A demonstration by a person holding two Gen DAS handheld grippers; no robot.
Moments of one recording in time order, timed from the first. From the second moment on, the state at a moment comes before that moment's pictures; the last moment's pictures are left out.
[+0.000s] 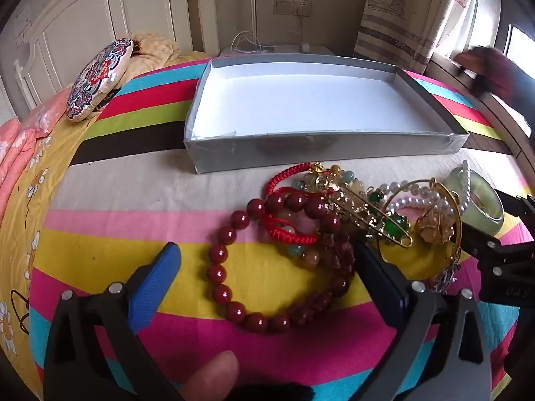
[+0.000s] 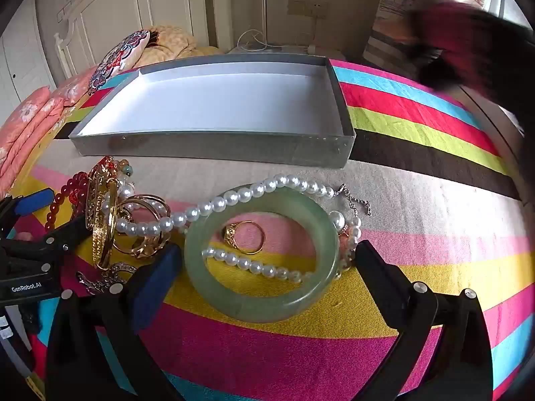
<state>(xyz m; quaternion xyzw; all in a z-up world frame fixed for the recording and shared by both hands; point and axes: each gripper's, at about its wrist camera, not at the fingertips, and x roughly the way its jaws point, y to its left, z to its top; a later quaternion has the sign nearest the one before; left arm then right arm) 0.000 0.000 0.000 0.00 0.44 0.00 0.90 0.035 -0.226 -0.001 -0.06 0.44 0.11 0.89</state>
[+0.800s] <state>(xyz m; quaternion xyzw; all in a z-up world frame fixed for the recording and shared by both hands) -0.004 -0.003 0.001 0.00 0.46 0.01 0.89 0.028 -0.226 0.000 -0.08 0.46 0.15 0.87</state>
